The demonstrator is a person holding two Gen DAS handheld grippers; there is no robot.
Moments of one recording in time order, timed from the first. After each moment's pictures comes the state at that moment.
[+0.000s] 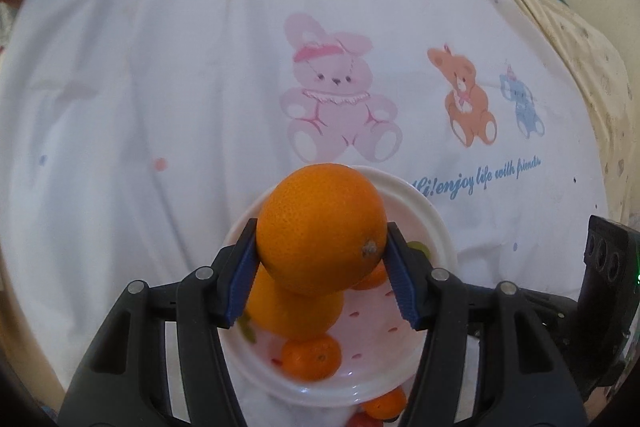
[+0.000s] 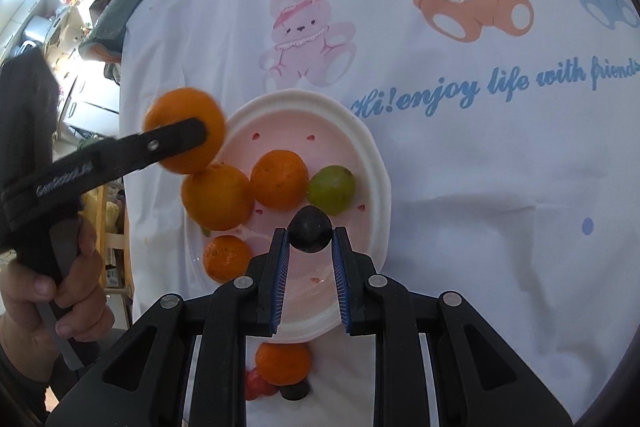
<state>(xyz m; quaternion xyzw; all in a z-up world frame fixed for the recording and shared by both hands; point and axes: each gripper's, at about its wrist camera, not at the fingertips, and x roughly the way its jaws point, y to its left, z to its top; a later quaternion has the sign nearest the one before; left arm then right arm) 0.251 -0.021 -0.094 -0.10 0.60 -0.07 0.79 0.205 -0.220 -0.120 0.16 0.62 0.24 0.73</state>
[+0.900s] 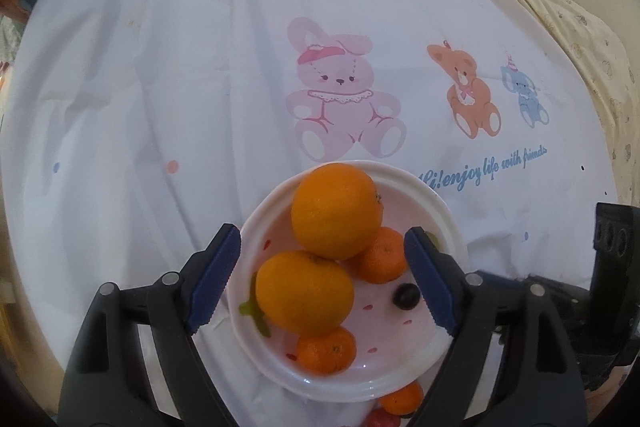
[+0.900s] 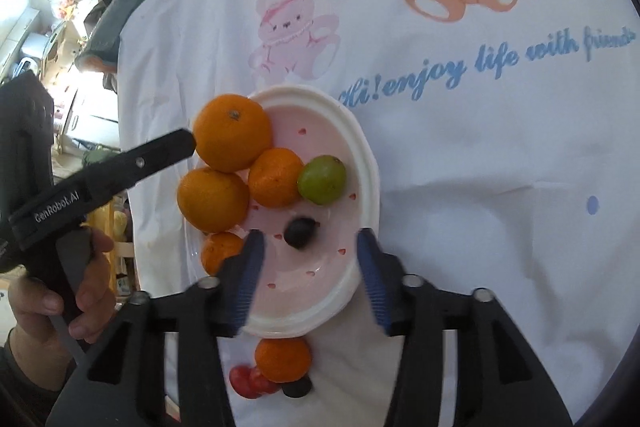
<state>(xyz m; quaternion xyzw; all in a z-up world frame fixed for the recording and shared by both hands) 0.238 -0.018 -0.083 -0.07 0.59 -0.07 0.80 0.198 -0.234 -0.114 0.18 0.62 0.22 0.73</state>
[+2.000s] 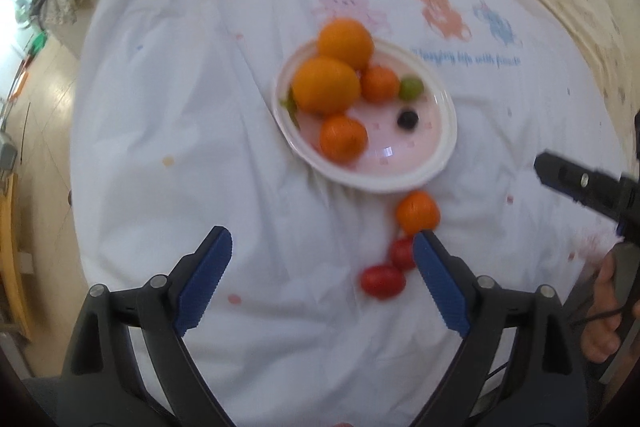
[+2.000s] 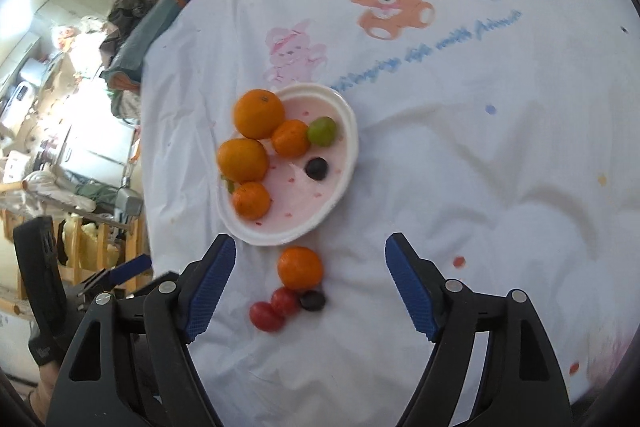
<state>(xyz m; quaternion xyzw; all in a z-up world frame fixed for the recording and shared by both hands) 0.064 -0.010 -0.058 -0.03 0.60 -0.05 0.80 0.086 -0.263 -0.056 0.22 0.57 0.16 0.78</state>
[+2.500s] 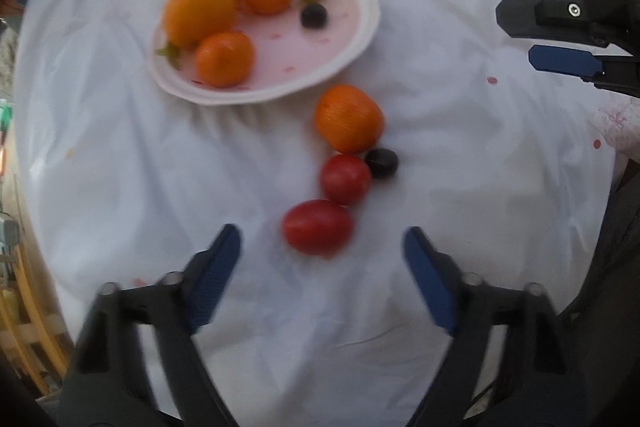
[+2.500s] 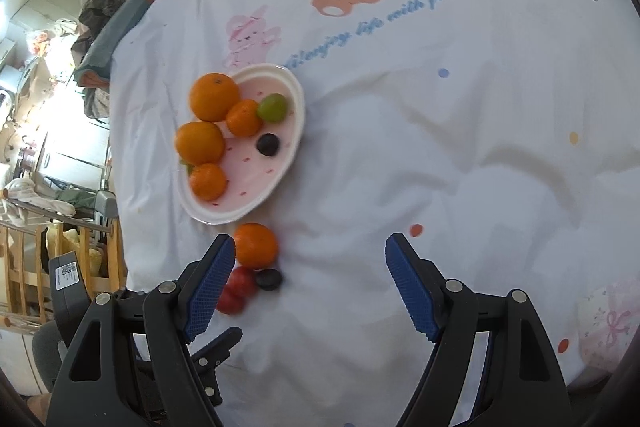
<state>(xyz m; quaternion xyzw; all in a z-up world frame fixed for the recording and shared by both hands) 0.038 -0.083 -0.115 0.08 0.64 -0.14 0.76 0.075 -0.284 -0.075 0.20 0.59 0.12 0.77</state>
